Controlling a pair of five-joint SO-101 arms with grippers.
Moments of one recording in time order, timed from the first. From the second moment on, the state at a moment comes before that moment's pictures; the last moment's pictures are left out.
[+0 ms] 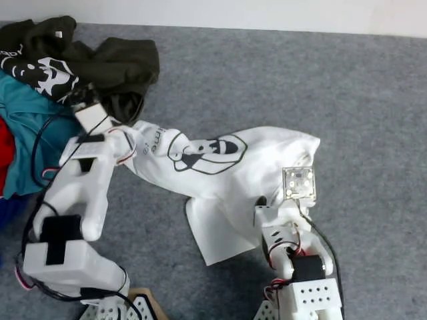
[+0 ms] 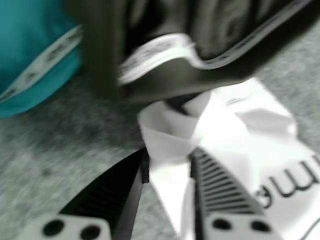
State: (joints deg) left arm -12.3 3.9 34.3 34.0 21.0; right arm -11.1 -89.6 95.8 43.7 -2.0
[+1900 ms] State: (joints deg) left arm -10.3 8.5 24.5 30.9 26.1; right arm -62.0 -59.6 82.6 48.7 7.3
